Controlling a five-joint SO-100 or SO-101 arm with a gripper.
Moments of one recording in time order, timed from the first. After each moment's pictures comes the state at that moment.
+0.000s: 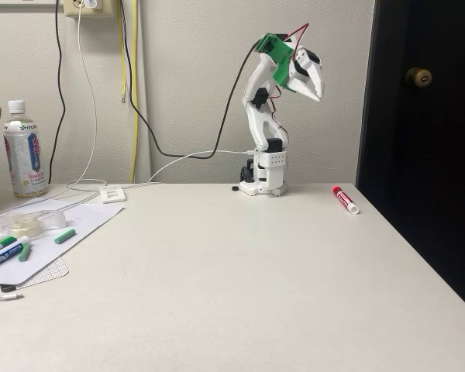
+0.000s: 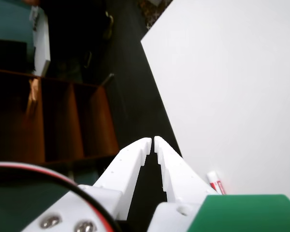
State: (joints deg) arm -33.5 135.8 80.9 90.5 -20.7
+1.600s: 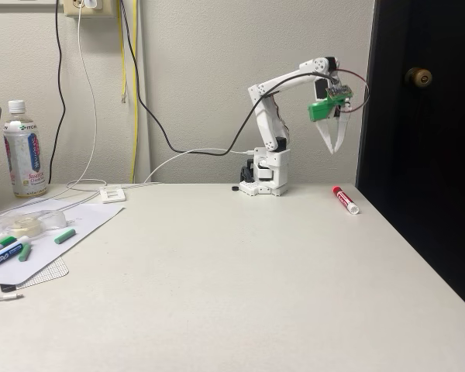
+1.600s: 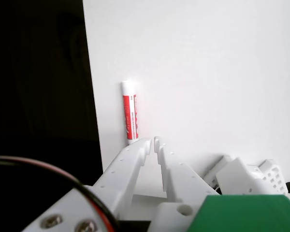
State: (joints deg) arm -57.5 117.7 96.3 99.5 -31.8
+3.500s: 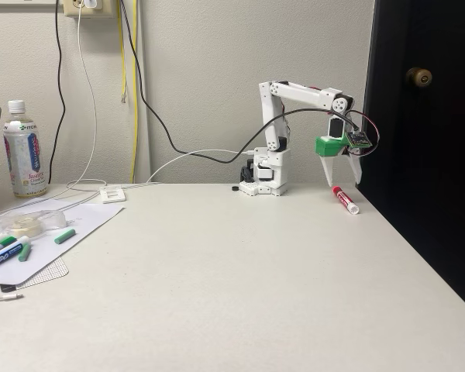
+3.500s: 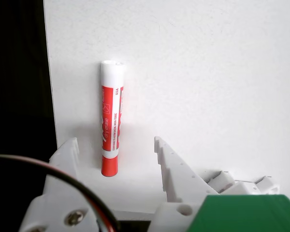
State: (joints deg) arm -62.8 105.2 114.2 81.4 -35.9
